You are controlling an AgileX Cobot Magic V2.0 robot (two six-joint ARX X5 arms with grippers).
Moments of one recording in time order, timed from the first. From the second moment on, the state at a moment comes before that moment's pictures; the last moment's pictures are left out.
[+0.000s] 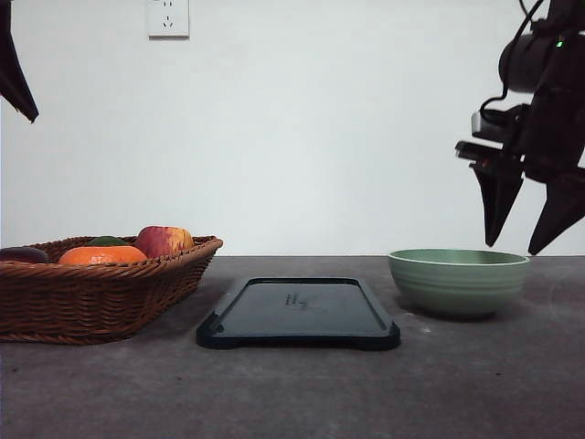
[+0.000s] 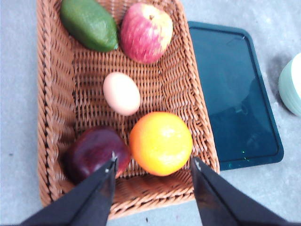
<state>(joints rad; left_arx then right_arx) -0.08 1.03 0.94 -0.70 0.31 -0.15 0.09 1.78 1.35 -0.77 -0.21 0.13</state>
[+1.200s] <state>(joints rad) -0.08 1.03 0.94 -0.66 0.31 -0.15 0.33 1.90 1.78 -1.03 -0.21 0.10</state>
